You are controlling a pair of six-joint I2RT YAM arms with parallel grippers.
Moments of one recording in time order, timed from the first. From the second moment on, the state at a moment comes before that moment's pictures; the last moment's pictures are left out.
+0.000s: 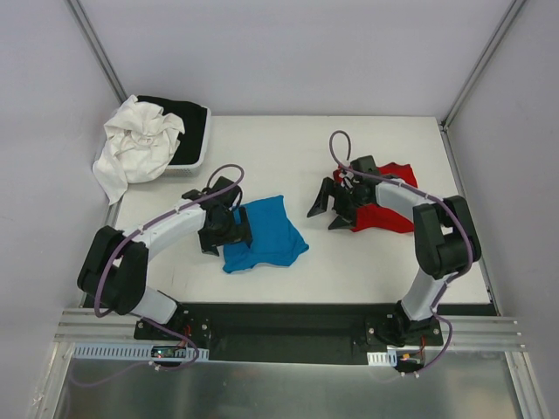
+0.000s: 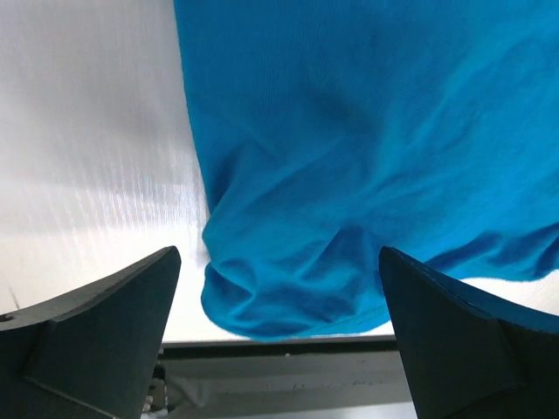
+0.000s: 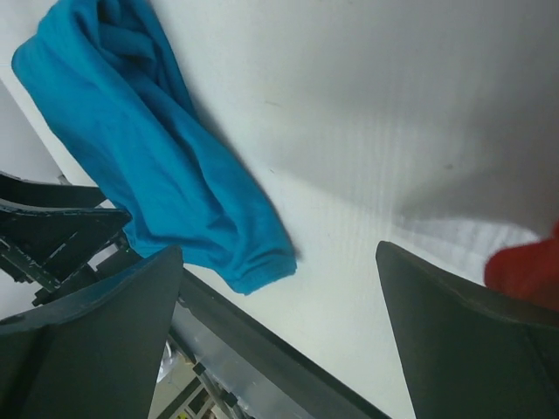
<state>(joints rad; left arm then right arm) -0.49 1.47 0.91 -0.79 0.05 -0.74 0.32 1.76 1.08 -0.46 -0.57 0.57</state>
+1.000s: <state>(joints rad) -0.41 1.47 0.75 -0.38 0.21 -0.84 0.51 1.87 1.09 -0.32 -0.67 0.58</state>
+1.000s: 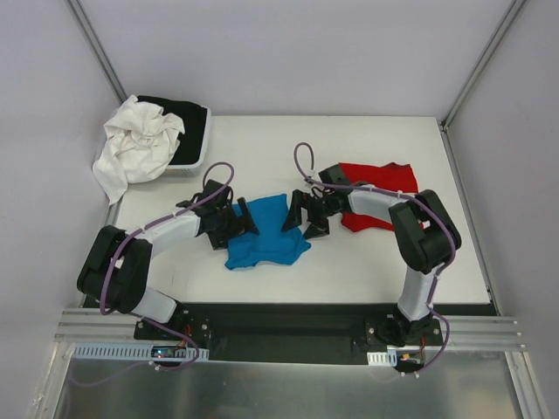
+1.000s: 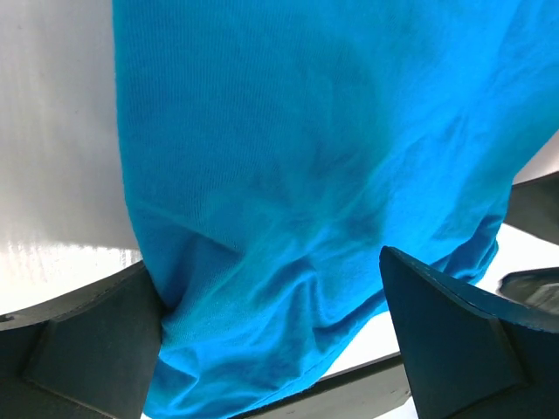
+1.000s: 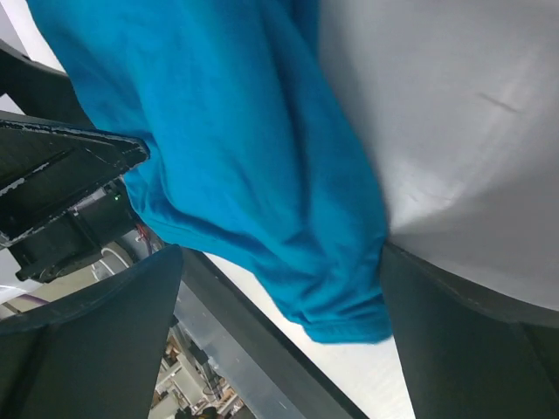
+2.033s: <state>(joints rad) -0.41 1.47 0.93 -0.50 0.20 -0.76 0.65 1.89 1.23 -0.37 -0.53 0.64</state>
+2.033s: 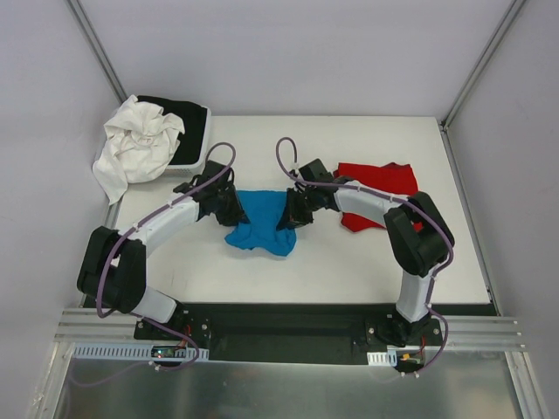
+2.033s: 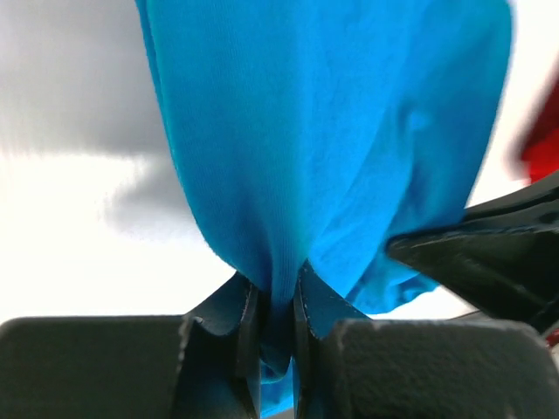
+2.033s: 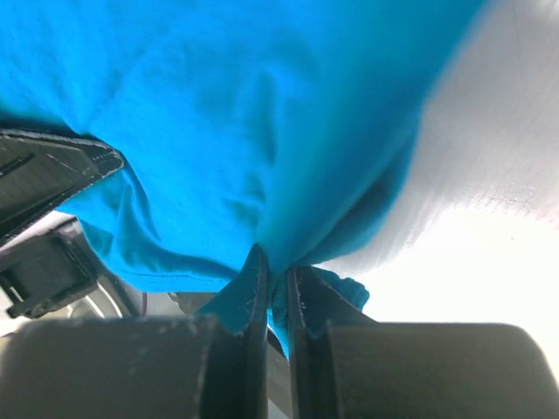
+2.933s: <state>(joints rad) -0.56 1.70 1.29 -0.58 0.21 -0.69 0.48 1.63 1.23 -0.58 -0.32 0.57</state>
